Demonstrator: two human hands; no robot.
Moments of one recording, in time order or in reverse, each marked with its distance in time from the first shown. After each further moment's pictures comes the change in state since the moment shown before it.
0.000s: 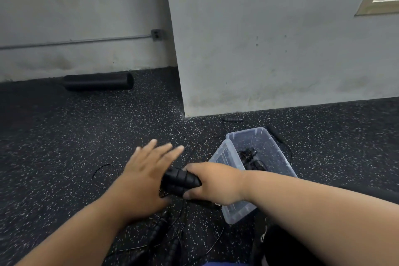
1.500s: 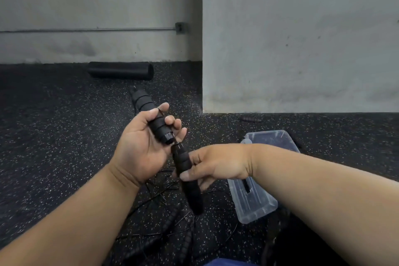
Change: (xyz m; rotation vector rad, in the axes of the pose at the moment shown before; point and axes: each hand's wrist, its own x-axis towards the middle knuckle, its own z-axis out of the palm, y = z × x) left_hand 0.009 -0.027 -0.050 -2.290 0.364 -0.324; right_hand 0.055 -0.049 -0.008 0.597 -0.452 0.003
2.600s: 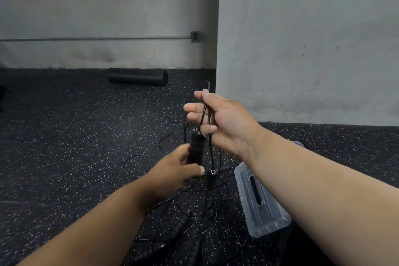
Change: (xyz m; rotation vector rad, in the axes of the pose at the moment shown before) left_hand -0.016 -0.028 -0.027 1.143 -0.057 -0.049; right_hand 0.002 -0.086 -0.010 0.842 0.583 -0.431
